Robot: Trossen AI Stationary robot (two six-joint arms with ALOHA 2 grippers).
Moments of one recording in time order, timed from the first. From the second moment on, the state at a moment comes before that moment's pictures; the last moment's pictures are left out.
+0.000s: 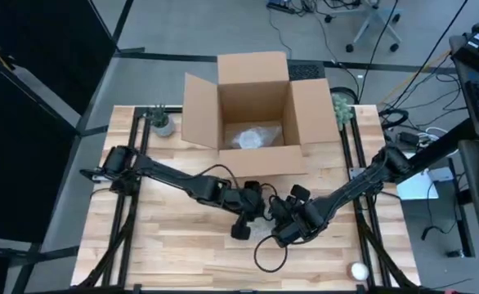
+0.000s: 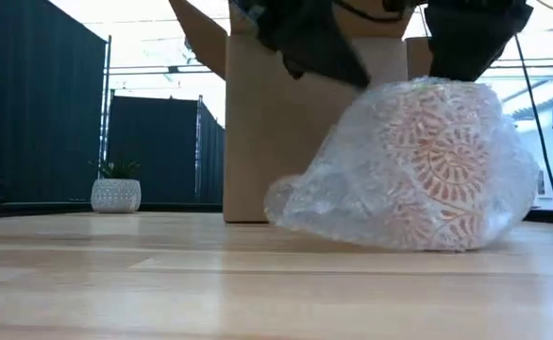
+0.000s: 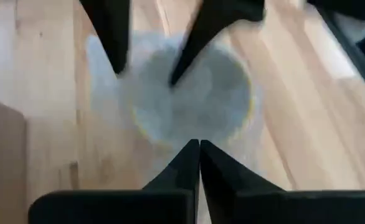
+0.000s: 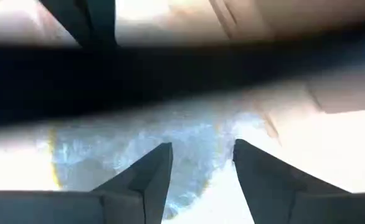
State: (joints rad) left arm -0.24 1.89 1.46 -0.32 -0.01 0.05; right arm 0.53 1.76 1.34 -1.02 0.44 0.99
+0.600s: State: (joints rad) left arm -0.24 1.89 1.37 -0.29 -0.02 0.04; right arm 0.43 1.76 1.17 -0.81 0.29 1.02
